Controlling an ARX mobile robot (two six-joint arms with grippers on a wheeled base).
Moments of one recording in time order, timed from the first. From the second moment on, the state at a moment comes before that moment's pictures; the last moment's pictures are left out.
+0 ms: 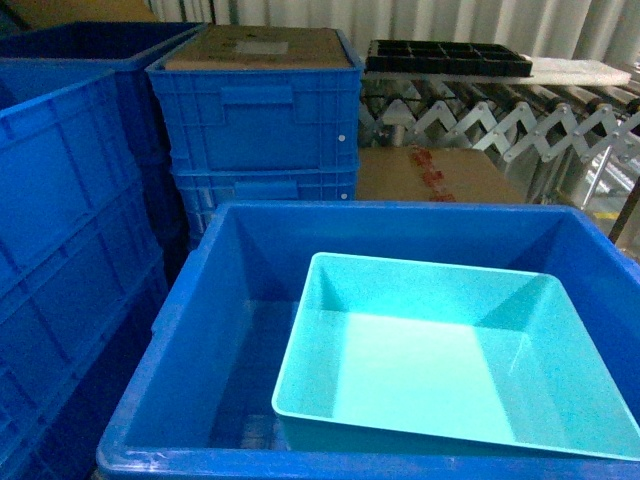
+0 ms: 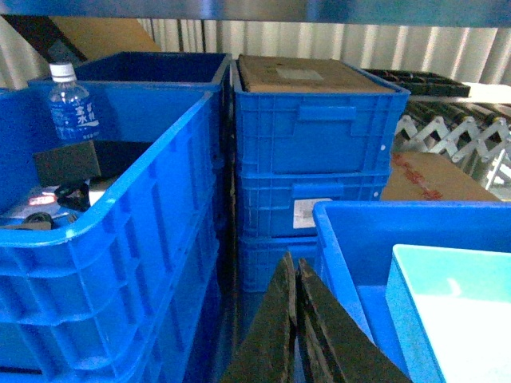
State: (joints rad) left arm 0.00 0.48 0.02 0.48 0.00 -0.01; right arm 0.00 0.51 0.01 0.49 0.00 0.00
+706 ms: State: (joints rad) left arm 0.00 0.30 0.02 0.30 0.00 -0.01; right arm 0.00 0.30 0.01 0.30 0.00 0.00
